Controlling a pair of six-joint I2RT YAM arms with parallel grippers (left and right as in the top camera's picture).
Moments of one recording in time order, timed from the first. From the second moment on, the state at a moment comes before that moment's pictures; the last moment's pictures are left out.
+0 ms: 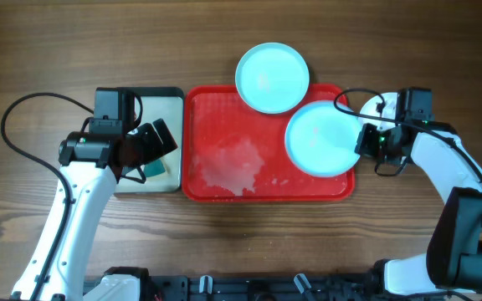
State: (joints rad) left arm -0.07 1.30 1.01 -0.91 0.03 -0.54; right arm -0.14 1.64 0.88 -0.57 -0.26 0.20
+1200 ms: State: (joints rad) left arm -0.08 1.69 0.90 -0.68 -0.12 -0.68; right arm 0.41 1.70 0.87 -0.44 -0.20 0.44
